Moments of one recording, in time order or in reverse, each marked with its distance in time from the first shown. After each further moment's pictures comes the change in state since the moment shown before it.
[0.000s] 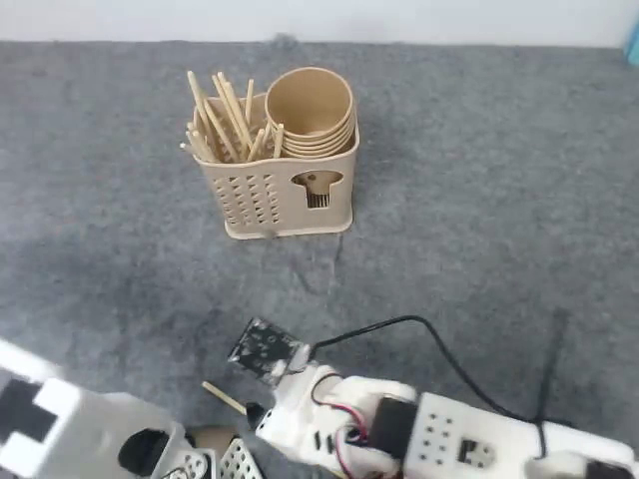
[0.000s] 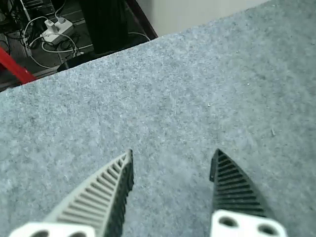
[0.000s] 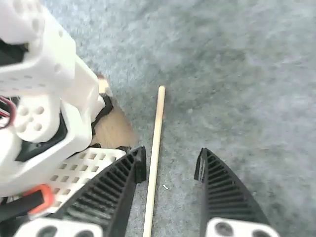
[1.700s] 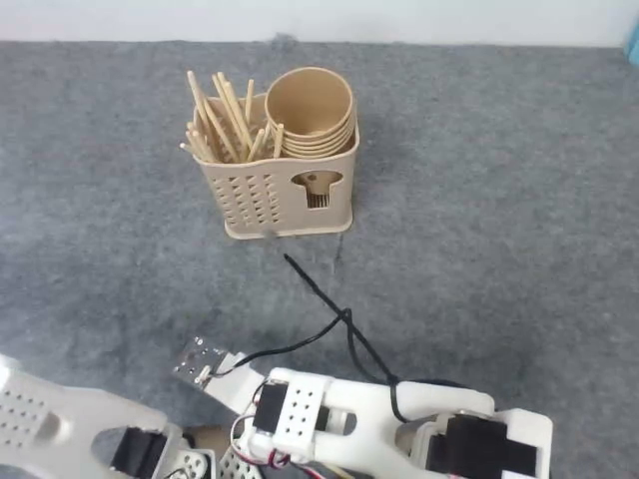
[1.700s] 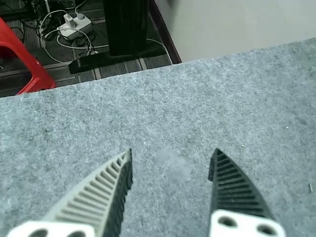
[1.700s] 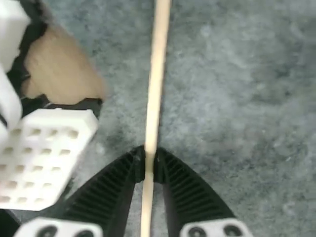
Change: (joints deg) left arm -4.4 20.7 -22.3 0.1 4.6; right arm -3.3 47.9 -25.2 11.2 -3.1
